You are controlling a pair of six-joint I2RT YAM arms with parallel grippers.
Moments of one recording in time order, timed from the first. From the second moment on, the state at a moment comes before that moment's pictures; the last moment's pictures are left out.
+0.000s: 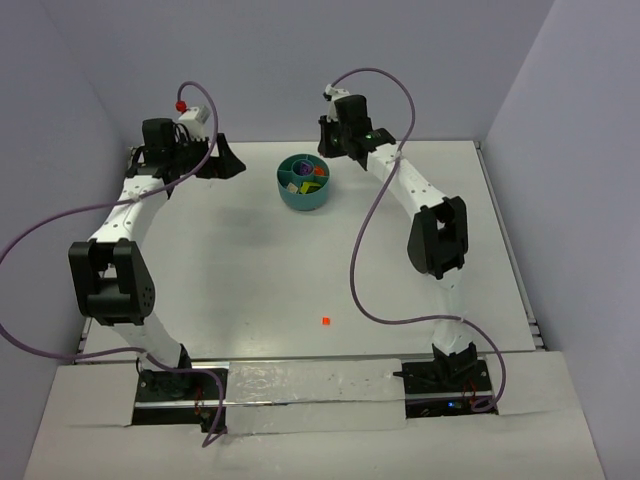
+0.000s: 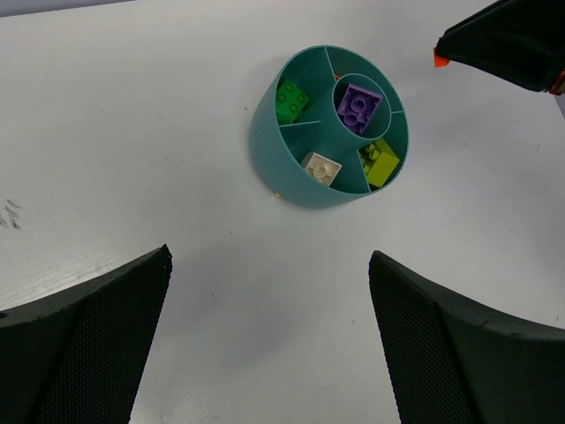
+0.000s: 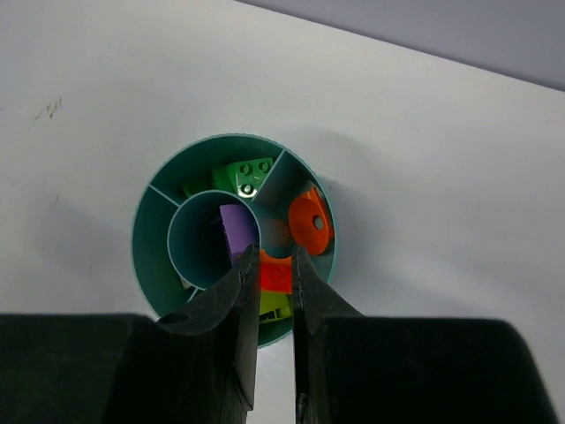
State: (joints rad) left arm -0.03 1.72 1.45 -0.26 0.60 -0.11; right arm 0.43 2.22 2.13 -0.47 -0.06 0.17
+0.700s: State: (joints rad) left arm -0.03 1.74 1.46 -0.26 0.58 -0.12; right arm 0.43 2.30 2.13 -0.44 -0.07 0.17
